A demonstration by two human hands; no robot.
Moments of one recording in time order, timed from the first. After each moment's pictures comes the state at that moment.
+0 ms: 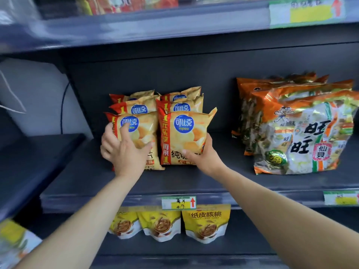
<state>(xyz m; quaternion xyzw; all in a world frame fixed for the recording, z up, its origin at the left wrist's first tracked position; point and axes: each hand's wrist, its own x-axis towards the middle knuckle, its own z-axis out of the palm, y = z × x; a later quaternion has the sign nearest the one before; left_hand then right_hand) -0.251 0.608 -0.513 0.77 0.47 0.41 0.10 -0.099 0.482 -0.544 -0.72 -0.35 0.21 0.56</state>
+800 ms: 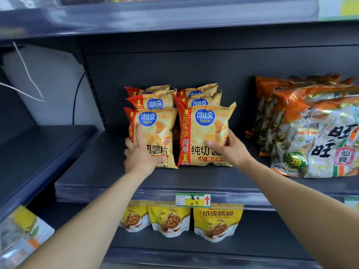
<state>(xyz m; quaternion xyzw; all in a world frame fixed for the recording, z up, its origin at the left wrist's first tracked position) -0.267 0.643 -0.543 0.81 0.49 0.25 0.21 -0.071 0.482 -0.540 -0.74 -0.34 0.20 0.54</state>
